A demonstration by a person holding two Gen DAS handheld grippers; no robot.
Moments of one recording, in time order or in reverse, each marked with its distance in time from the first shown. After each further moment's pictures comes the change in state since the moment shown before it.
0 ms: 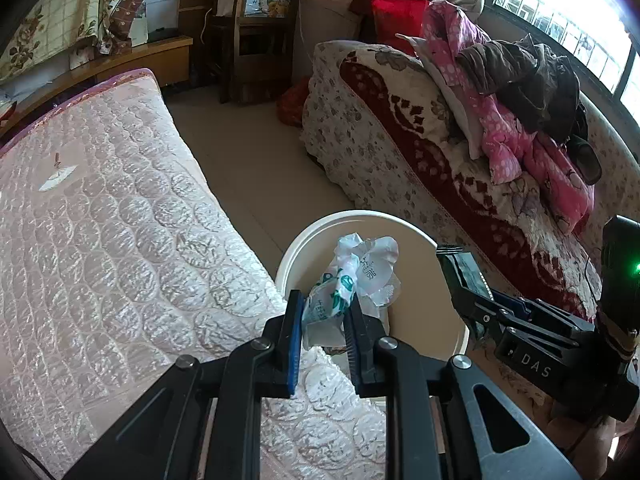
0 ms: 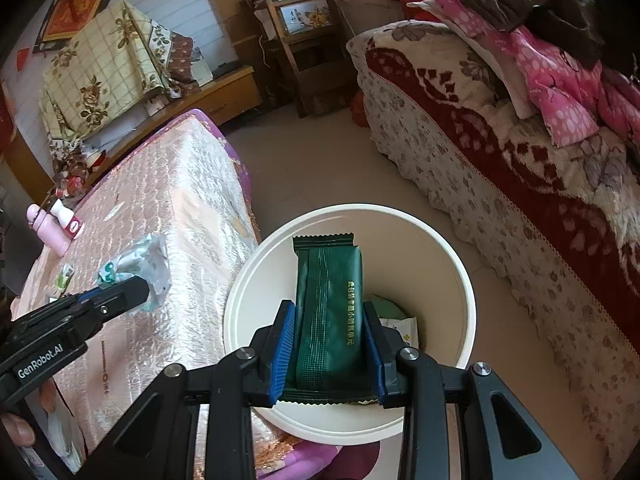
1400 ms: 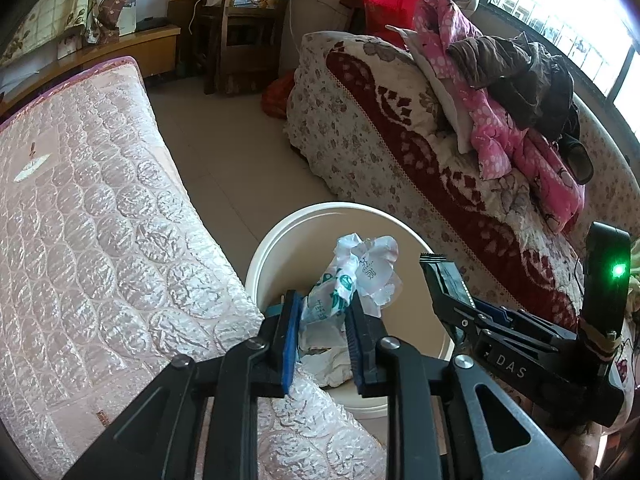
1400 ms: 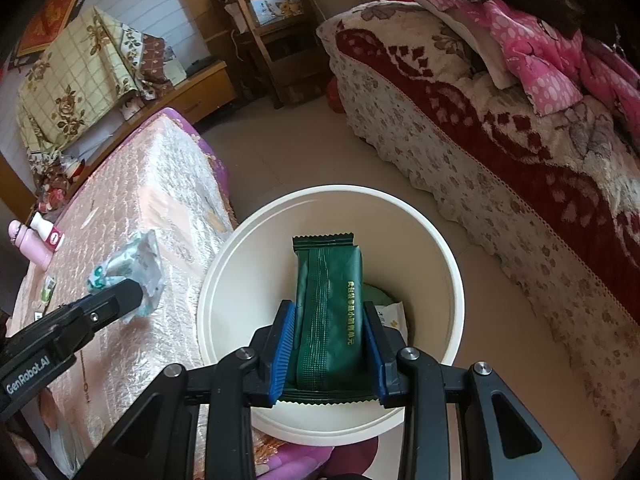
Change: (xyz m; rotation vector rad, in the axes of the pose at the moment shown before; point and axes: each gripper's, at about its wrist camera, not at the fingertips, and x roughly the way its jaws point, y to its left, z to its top) left arm 0.027 -0.008 0.000 -0.015 0.022 -0.062; right arm 0.016 -0.018 -0.005 0.081 0.046 -0.050
